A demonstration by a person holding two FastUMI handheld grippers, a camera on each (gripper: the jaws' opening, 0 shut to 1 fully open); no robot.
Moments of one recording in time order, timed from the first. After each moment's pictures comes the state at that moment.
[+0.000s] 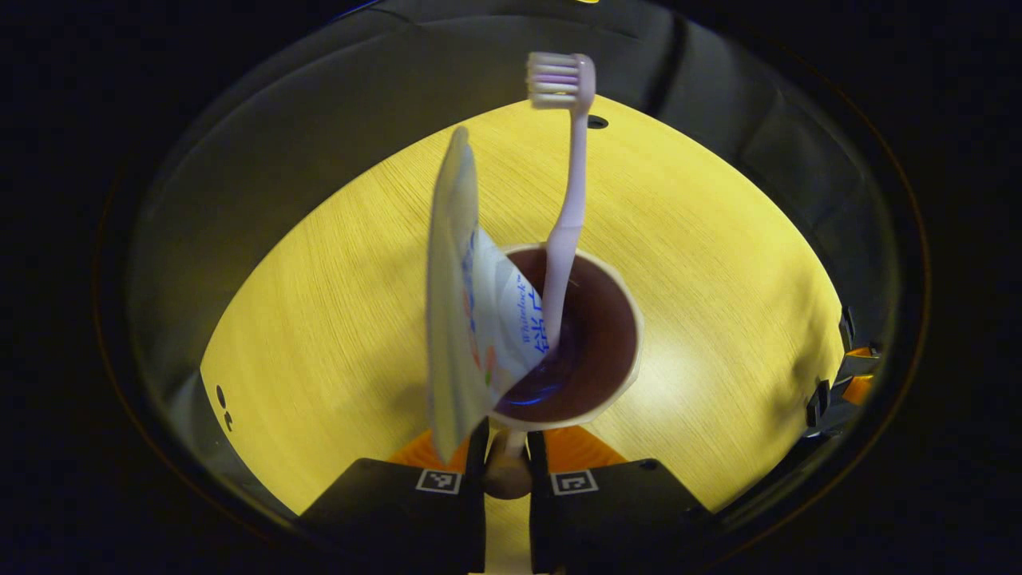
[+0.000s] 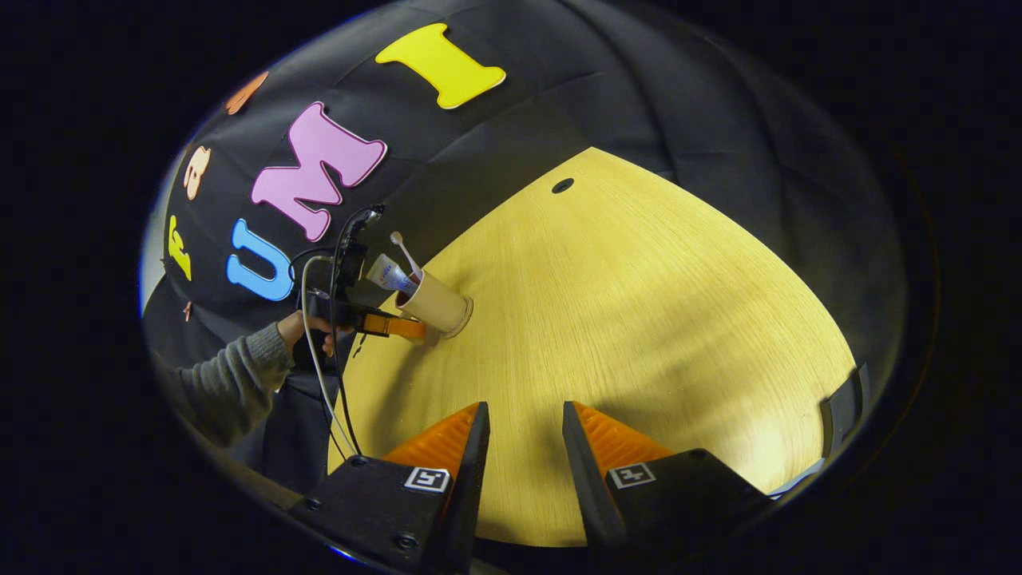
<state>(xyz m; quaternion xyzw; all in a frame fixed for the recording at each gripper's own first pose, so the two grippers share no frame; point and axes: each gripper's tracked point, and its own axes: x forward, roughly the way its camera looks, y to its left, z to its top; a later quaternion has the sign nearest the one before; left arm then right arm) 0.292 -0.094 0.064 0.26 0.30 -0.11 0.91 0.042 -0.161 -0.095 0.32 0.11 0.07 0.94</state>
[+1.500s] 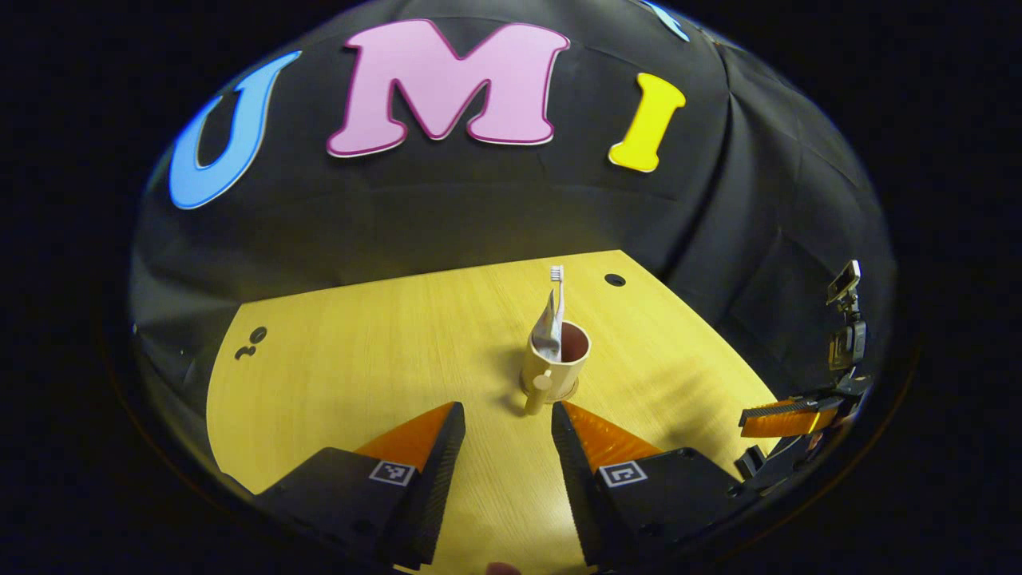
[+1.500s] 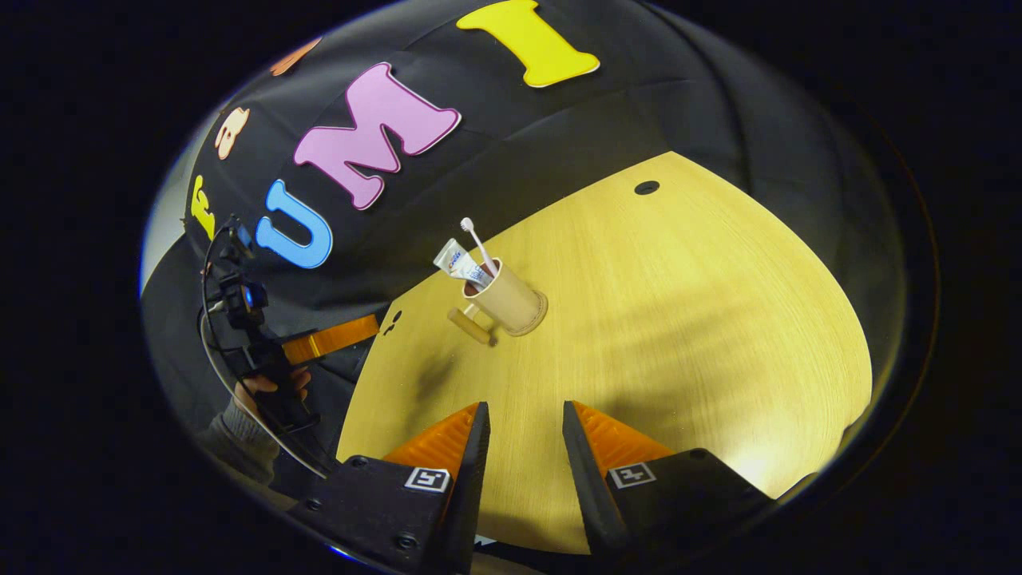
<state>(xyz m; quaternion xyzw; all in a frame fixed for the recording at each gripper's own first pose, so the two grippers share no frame) 0.117 -0.032 0.136 0.05 0.04 -0.09 0.99 0.064 -0.073 -0.034 0.26 0.12 0.13 0.95</state>
